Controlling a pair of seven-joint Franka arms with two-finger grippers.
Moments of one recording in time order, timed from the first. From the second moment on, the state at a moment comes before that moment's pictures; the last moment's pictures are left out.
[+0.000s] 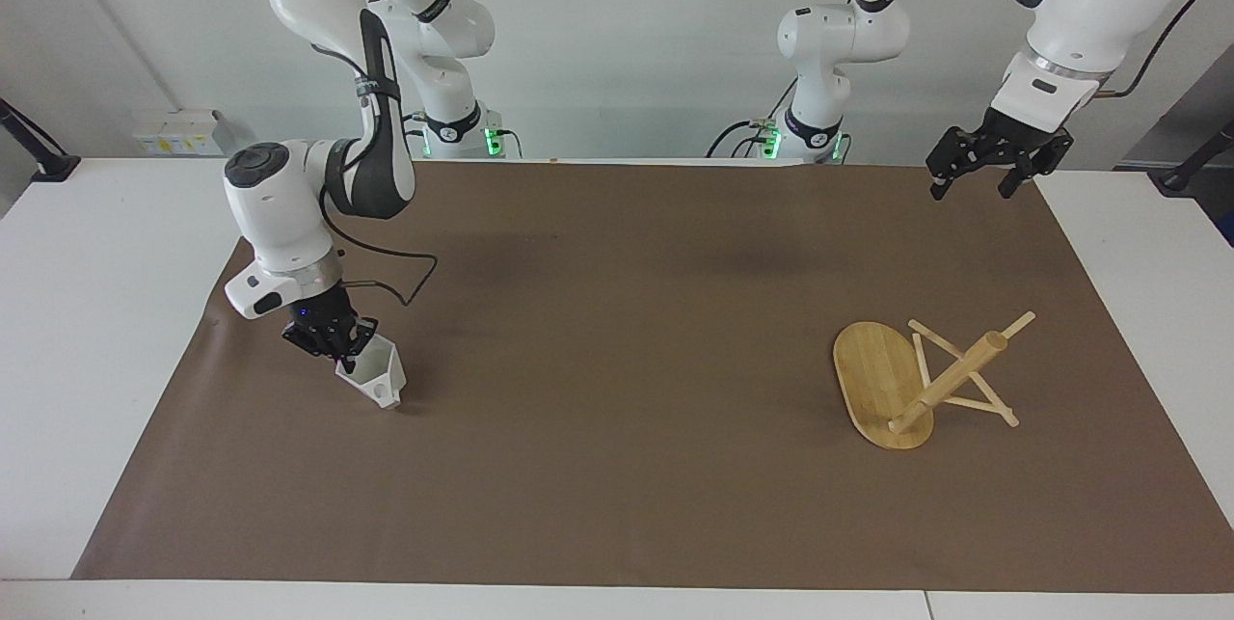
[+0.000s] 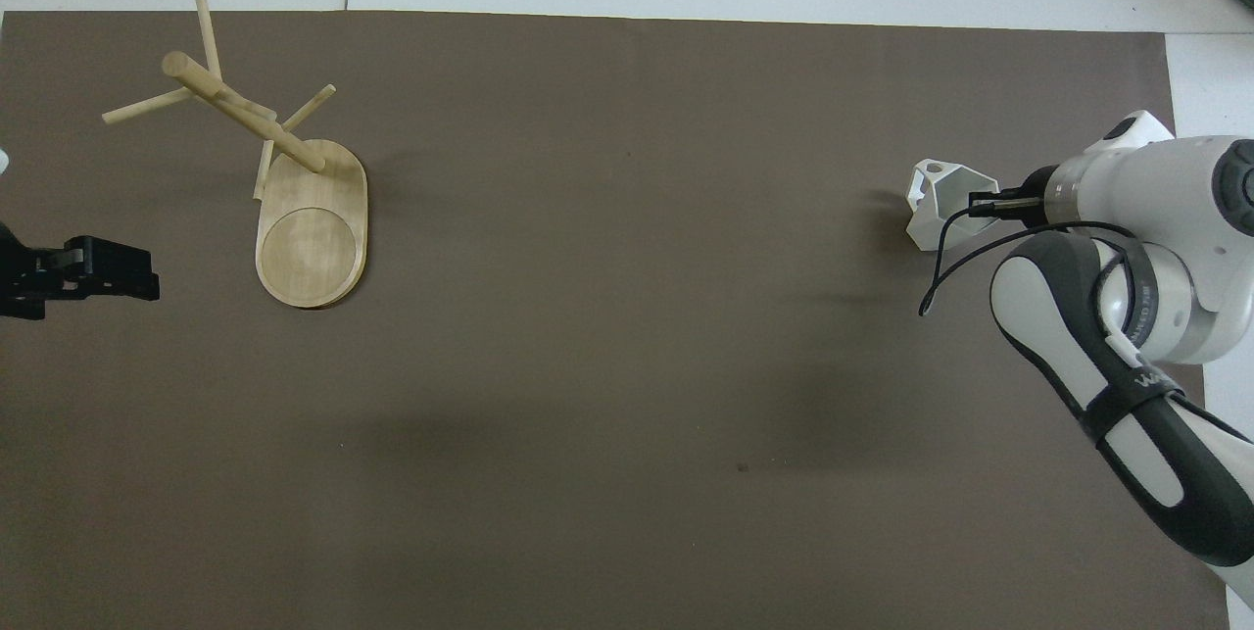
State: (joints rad) left arm -0.02 -0.14 -0.02 -1.77 -0.01 1.59 -0.18; right arm -0.13 0.24 0.06 -1.96 0.01 2.42 -0.09
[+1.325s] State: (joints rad) left arm -0.03 -0.15 -0.03 -1.77 -0.02 1.48 -0.28; right arm -0.13 0.11 0.05 -1.67 0.01 1.89 -0.09
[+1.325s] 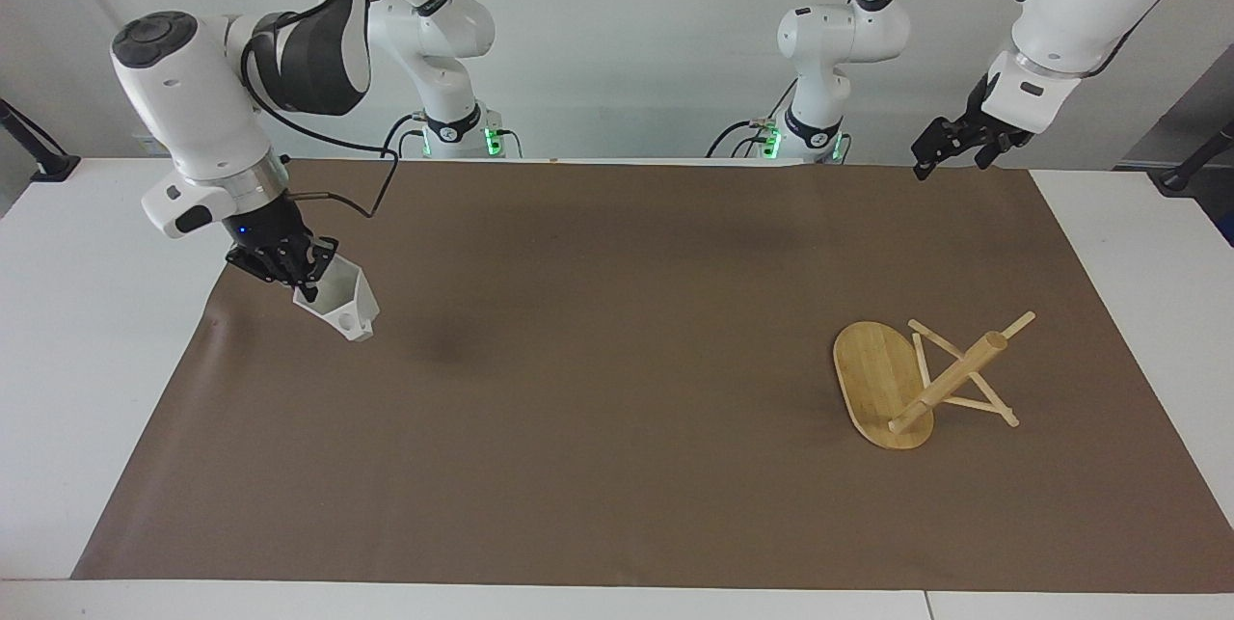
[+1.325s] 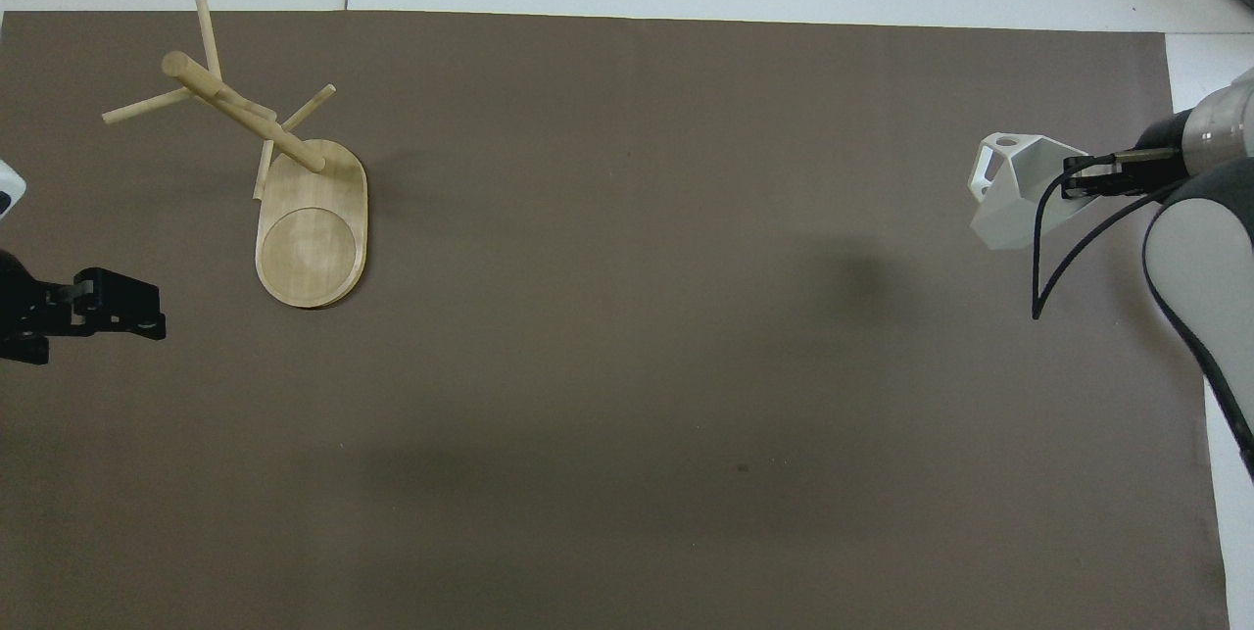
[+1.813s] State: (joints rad) left arm -0.04 -0.17 -0.04 -1.78 -0.11 1.40 -0.56; right arm -0.13 0.07 0.05 -1.58 0.01 1.69 -0.07
